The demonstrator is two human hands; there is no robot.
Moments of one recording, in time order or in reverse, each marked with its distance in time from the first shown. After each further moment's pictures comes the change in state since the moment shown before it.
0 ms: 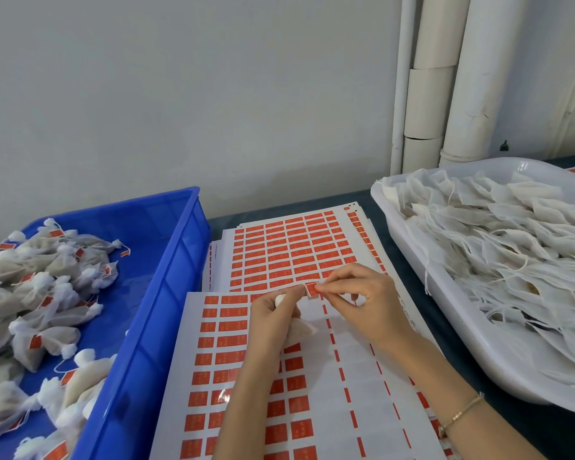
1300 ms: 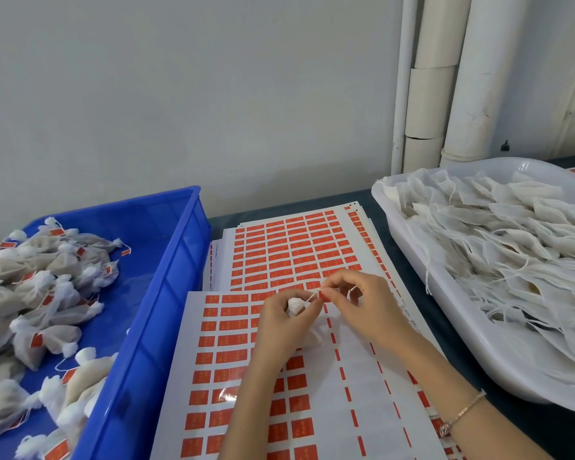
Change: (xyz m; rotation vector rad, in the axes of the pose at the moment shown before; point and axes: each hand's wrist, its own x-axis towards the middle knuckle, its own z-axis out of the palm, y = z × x) left_hand -0.001 -0.008 0.004 0.214 -0.103 0.264; right_hand 0.002 0.000 0.005 0.106 -0.112 0.273
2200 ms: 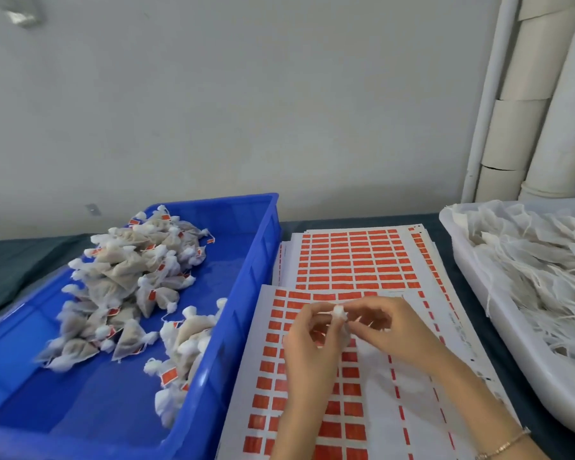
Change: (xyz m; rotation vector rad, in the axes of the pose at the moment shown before) left_hand -0.081 0.027 -0.036 -0.090 0.387 0.012; right_hand -0.021 -0.053 0.014 0.083 -0.308 -0.068
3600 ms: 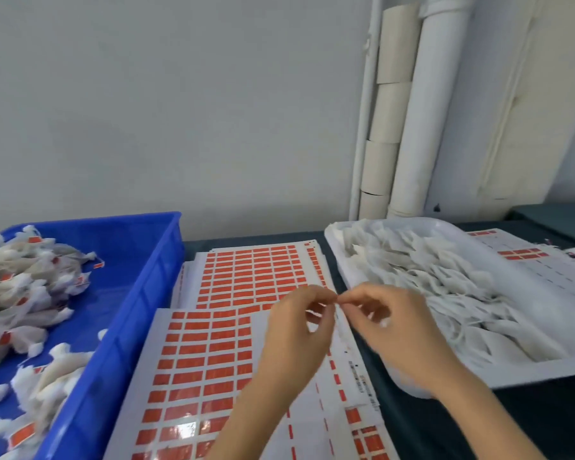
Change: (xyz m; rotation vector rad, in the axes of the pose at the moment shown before) left_hand -0.026 0.094 0.064 0.156 -0.442 0.332; right_hand -0.092 -0.075 -0.117 -0.339 0.286 0.060
